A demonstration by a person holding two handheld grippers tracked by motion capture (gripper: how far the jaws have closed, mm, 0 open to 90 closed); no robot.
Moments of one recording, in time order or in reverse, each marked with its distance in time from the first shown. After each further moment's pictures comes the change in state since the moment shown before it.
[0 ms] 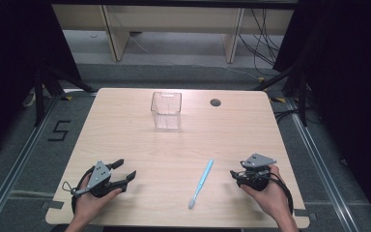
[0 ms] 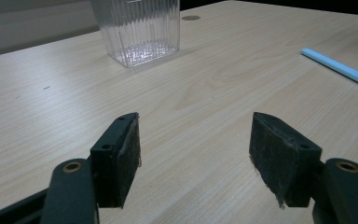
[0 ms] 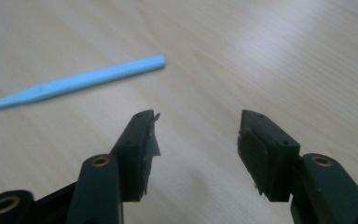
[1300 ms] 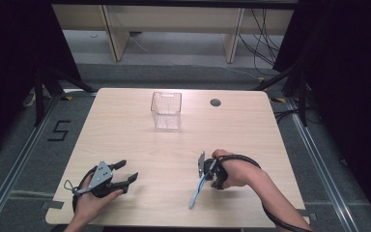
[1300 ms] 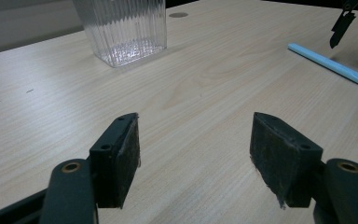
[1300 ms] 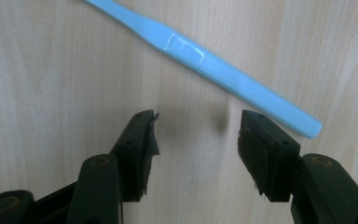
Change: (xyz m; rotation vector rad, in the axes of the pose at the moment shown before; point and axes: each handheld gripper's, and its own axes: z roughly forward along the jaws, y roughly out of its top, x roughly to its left) left arm -0.002 0.001 0.002 0.014 -0.031 0.002; right arm 0.054 0.085 0.070 0.561 0.327 -0.836
